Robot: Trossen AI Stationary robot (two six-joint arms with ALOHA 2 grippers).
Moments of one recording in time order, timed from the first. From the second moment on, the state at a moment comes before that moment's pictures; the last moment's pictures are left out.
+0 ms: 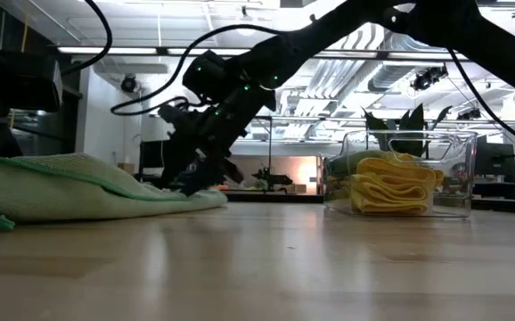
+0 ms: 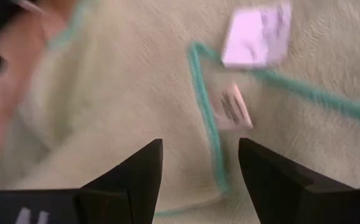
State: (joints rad) left arm -0.53 1.19 0.34 -0.06 -0.17 -1.11; right arm -0.19 2.40 1.93 -0.43 -0.24 0.45
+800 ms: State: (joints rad) left arm -0.53 1.19 0.34 -0.07 -0.14 -1.11; right arm -0.16 2.41 1.93 -0.56 -0.32 0.47
